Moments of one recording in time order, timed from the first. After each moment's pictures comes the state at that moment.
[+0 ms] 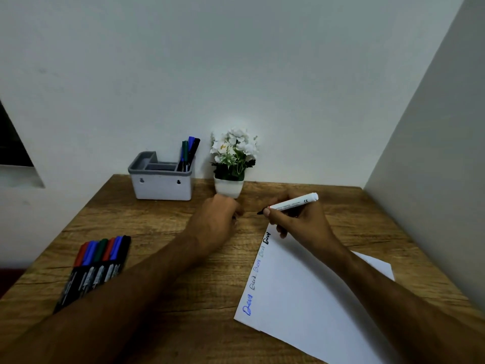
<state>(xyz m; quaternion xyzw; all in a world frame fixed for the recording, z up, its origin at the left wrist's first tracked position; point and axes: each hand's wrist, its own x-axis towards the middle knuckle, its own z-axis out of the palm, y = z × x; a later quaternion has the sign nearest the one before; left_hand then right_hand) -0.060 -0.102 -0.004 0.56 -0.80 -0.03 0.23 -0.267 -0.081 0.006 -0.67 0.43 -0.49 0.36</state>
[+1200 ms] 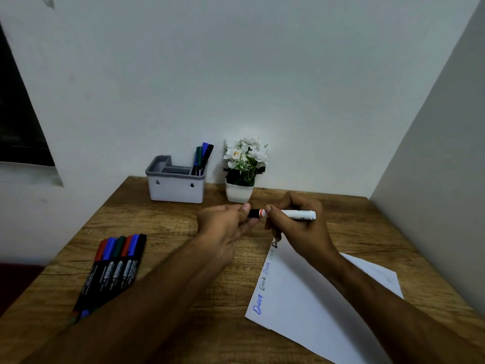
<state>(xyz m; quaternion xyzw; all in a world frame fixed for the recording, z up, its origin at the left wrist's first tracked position) -0.077 -0.059 0.026 0.48 -0.20 -0.62 0.59 -0.234 -0.062 0.017 -0.67 0.36 -0.56 0.33</state>
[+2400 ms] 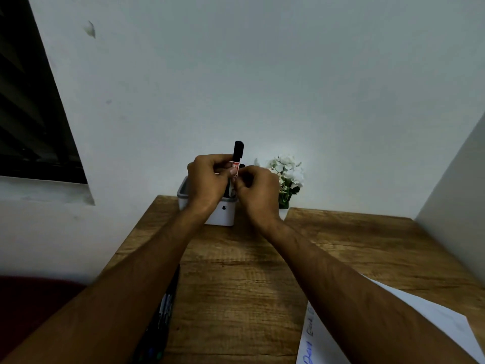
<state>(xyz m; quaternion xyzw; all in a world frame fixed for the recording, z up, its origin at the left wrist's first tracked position) 0.037 -0.158 0.071 0.54 -0.57 -0.11 0.61 -0.074 -0.180 0.043 -0.69 0.48 -0.54 0.08</state>
